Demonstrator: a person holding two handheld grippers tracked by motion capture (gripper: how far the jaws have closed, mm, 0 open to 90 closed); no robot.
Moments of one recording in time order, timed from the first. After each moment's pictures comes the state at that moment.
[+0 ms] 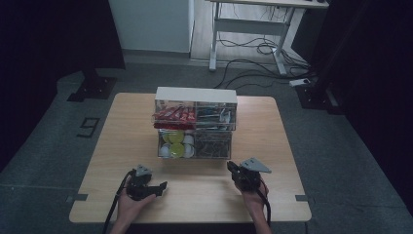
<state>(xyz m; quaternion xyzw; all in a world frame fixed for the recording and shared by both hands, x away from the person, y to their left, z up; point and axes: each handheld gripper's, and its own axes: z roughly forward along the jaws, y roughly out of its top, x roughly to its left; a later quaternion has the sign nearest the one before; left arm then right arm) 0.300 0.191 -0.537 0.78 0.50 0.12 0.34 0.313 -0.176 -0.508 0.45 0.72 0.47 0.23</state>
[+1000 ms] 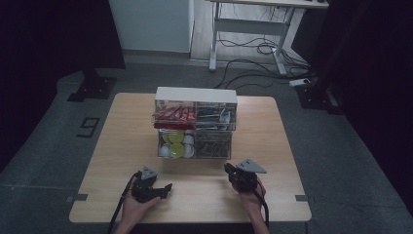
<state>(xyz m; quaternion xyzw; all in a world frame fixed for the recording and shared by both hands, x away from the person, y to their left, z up) 0.295 0.174 -0.542 0.80 0.48 0.13 0.35 0.314 -0.167 -0.517 0.45 0.73 0.46 0.23</state>
